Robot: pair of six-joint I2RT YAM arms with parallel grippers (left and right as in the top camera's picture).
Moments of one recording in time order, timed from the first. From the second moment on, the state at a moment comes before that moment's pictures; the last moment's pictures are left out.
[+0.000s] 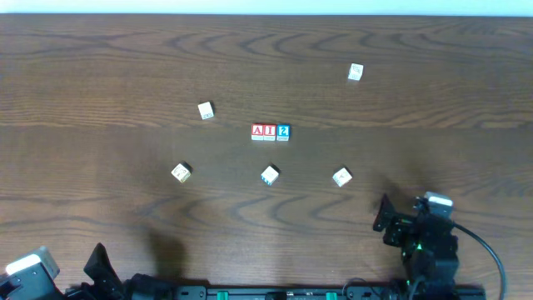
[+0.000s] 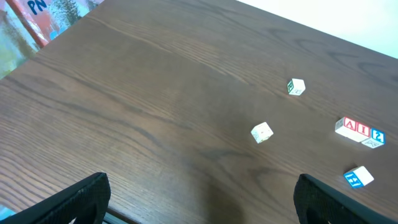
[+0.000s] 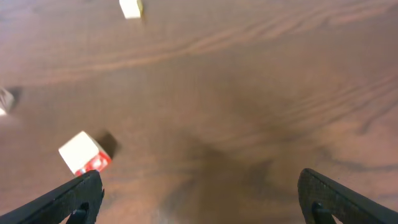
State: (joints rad) left arm -0.29 0.34 1.26 -1.58 -0.46 -0.50; right arm 0.04 0.02 0.18 -0.71 0.16 0.22
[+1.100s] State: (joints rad) left arm -0.28 0.34 1.26 -1.60 -0.44 -0.51; right arm 0.04 0.02 0.17 -0.71 0.13 0.22
